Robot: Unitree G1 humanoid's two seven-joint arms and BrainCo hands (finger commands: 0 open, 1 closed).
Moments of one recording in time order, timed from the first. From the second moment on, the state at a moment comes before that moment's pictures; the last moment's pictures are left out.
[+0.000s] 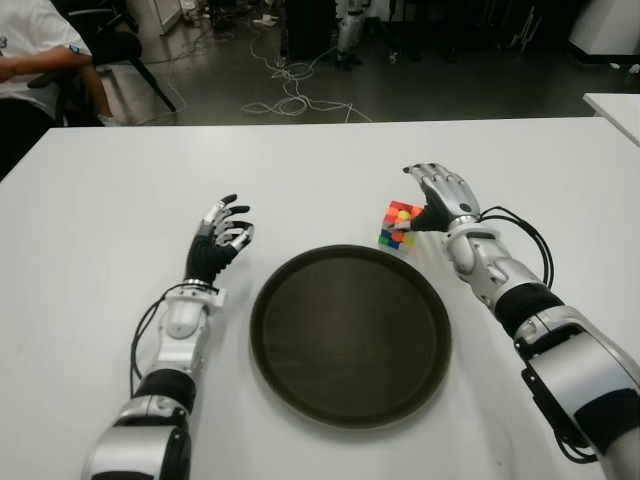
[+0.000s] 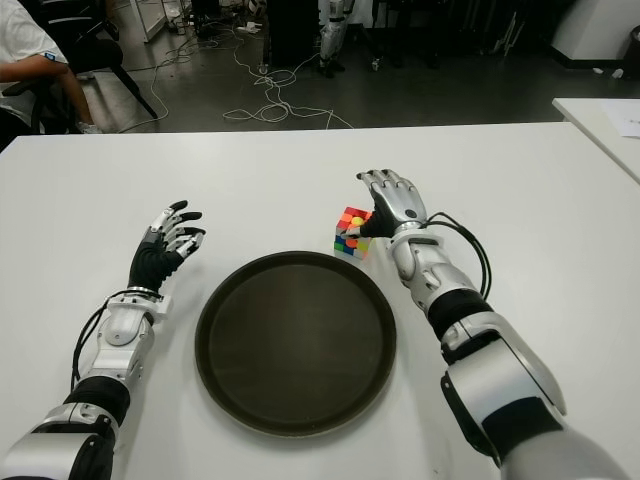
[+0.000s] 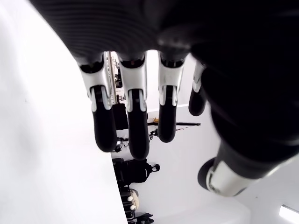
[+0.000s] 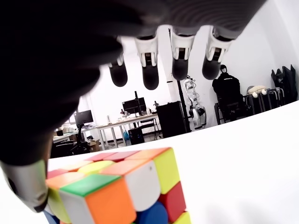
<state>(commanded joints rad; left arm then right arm) -0.46 0.09 0.10 1.01 0.02 -0.67 -0.05 -0.82 -0.24 0.46 1.10 -0.68 -0.14 -0.37</state>
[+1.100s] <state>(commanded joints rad) -0.44 0.08 0.10 0.98 -0.01 -0.68 -0.08 -0.78 -0.22 0.50 1.11 -0.69 -0.23 -0.30</state>
